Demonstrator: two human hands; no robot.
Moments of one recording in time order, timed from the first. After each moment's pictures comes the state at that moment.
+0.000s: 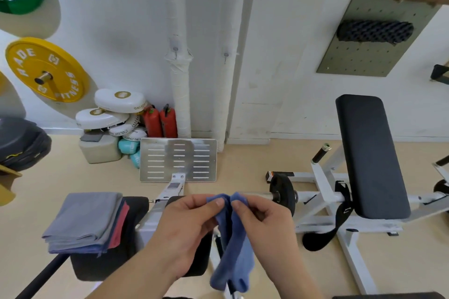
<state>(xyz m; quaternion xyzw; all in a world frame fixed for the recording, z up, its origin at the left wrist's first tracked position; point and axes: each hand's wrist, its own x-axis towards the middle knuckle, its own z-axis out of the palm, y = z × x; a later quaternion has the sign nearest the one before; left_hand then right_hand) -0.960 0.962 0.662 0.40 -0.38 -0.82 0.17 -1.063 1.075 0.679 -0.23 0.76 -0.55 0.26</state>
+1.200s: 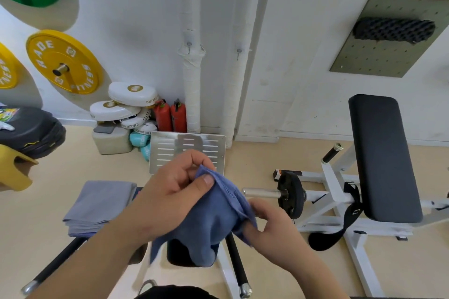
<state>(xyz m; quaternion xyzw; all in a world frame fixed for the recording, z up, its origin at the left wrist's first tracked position) -0.909 0.916 0.721 0.22 -0.71 -0.64 0.19 -1.074 1.082 0.641 -0.39 0.79 -0.36 0.31</state>
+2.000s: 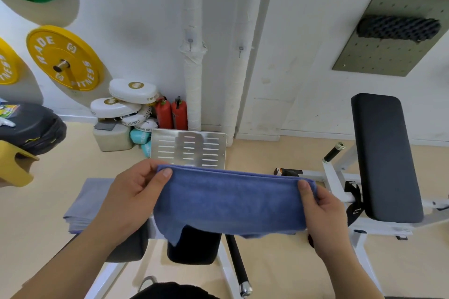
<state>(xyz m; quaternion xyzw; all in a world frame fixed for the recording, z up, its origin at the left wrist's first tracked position) -0.879 0.879 0.671 0.42 -0.74 -0.46 0.25 -1.131 1.103 0.636 -0.16 0.82 -0.53 0.15</state>
